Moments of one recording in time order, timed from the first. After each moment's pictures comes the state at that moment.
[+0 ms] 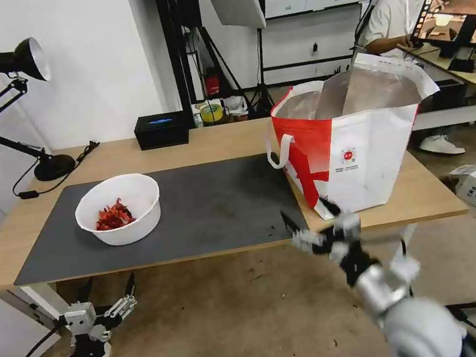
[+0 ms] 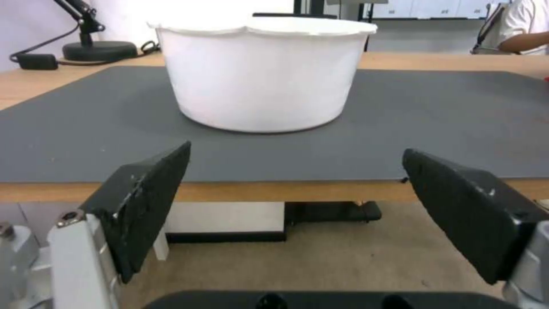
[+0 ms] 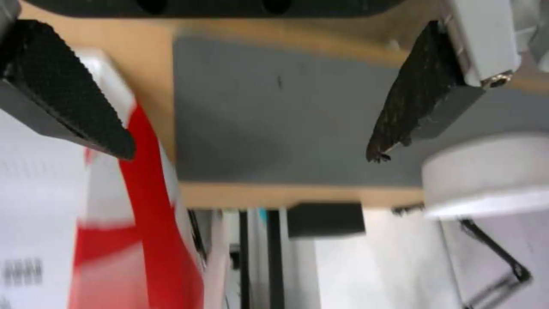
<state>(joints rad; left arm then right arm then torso) 1.73 -1.31 -0.83 -2.04 -0.39 -0.09 0.18 -1.56 1.01 0.20 2.16 0.34 0.15 0.22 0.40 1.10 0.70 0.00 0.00</state>
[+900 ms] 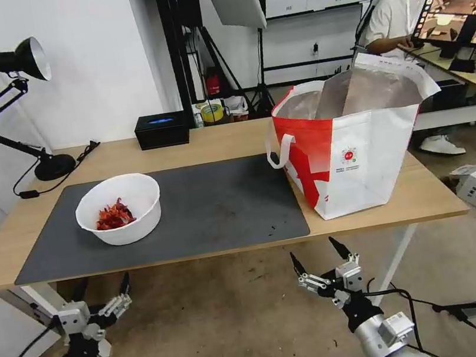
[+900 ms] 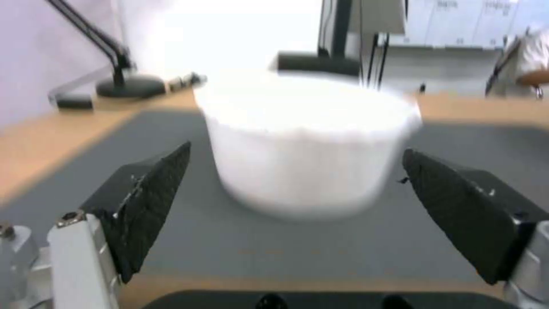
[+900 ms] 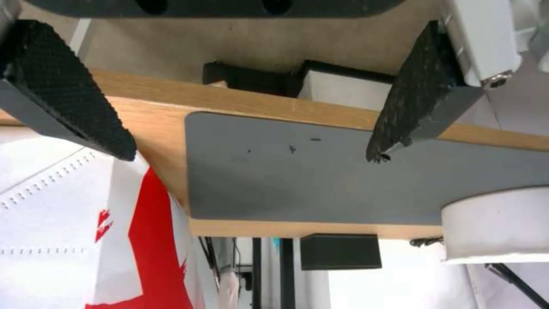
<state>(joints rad) 1.64 -1.18 -0.90 -2.09 -0.56 0.03 0.09 -1.61 1.06 0.20 2.09 0.25 0.19 0.22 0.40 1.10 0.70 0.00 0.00</state>
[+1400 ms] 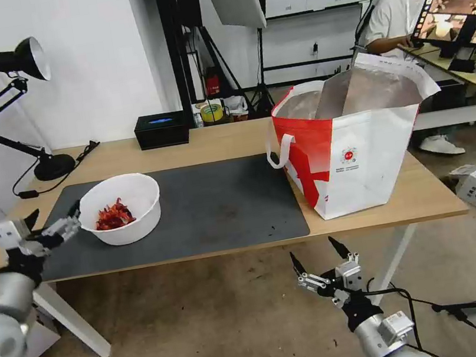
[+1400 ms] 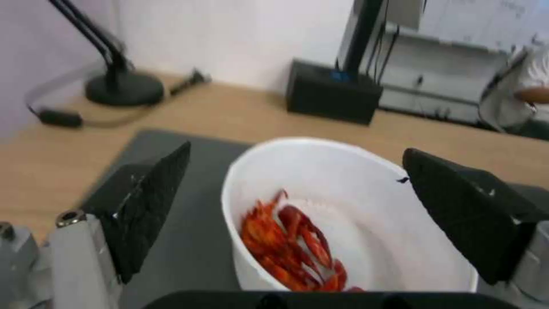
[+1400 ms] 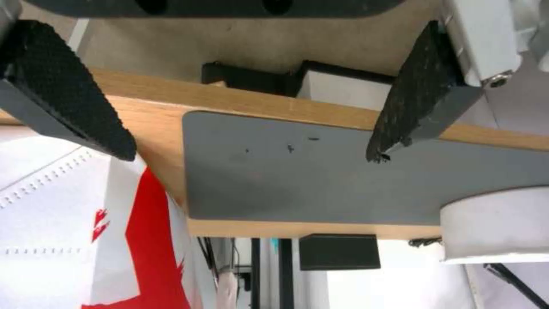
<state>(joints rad) 1.37 -0.67 -0.88 -1.99 -1.19 0.37 -0.17 -1.61 1.06 0.20 2.09 0.26 0.19 0.22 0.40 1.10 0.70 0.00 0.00</state>
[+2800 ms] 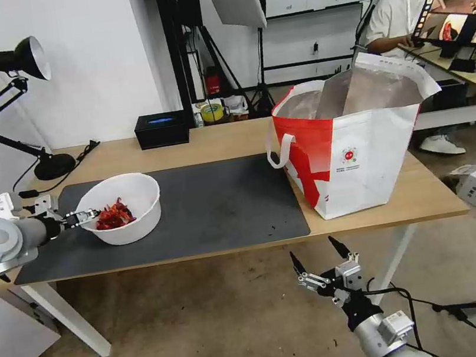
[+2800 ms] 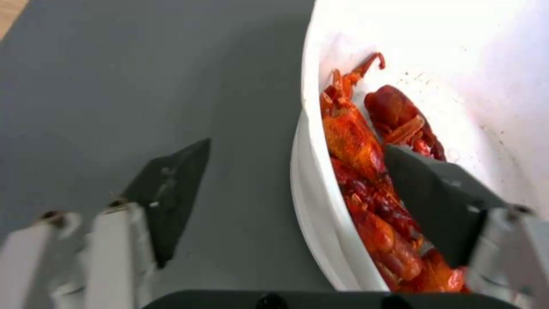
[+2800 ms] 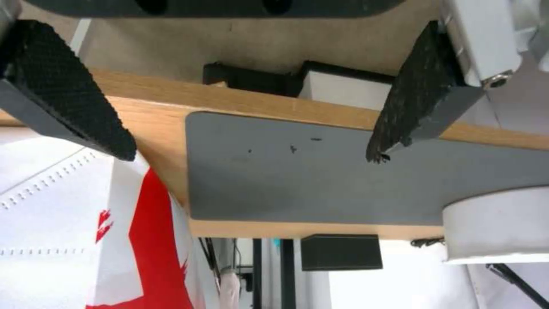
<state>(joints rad) 0.72 -0.50 -0.24 -1.56 -1.52 0.74 -0.36 -1.61 1.06 0.20 2.09 0.26 0.19 0.23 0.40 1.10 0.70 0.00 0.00</state>
